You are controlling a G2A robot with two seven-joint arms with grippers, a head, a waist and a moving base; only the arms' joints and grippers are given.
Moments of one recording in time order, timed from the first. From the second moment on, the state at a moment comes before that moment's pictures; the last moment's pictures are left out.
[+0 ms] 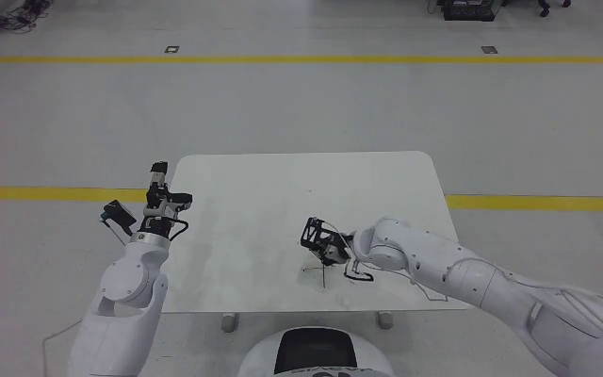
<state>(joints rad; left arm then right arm) 1.73 -1.15 -1.60 -1.80 -0.42 0.00 0.00 -0.77 -1.01 0.17 -1.38 -0.71 -0.34 0.43</state>
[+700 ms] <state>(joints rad) 1.73 -1.15 -1.60 -1.80 -0.42 0.00 0.00 -0.81 -0.98 0.21 -1.40 -0.63 -0.34 0.32</state>
